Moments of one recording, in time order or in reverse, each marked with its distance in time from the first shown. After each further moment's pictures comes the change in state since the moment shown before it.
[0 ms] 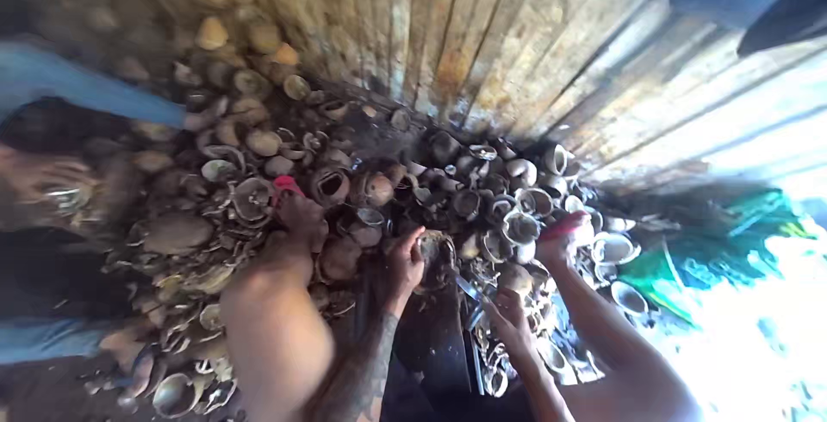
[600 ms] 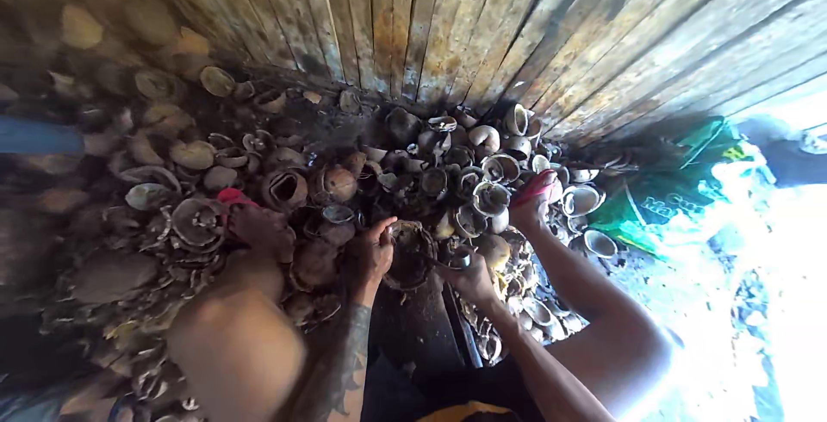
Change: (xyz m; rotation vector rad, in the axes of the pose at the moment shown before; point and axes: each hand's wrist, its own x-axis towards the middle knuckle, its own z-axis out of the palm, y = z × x) left_hand 0.023 0.006 -0.009 0.181 -0.223 -0.141; right_hand 0.047 -0.010 0.031 -0.035 -0.066 -0.269
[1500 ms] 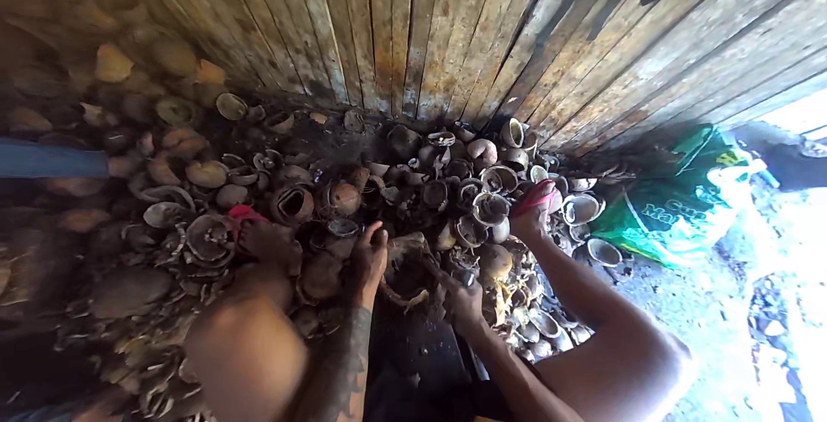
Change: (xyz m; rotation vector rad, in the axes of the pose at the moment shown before) left_hand 0.017 -0.022 0.001 -0.217 0.078 -0.077; right_hand -0.023 -0.007 0.044 0.550 0.313 0.451
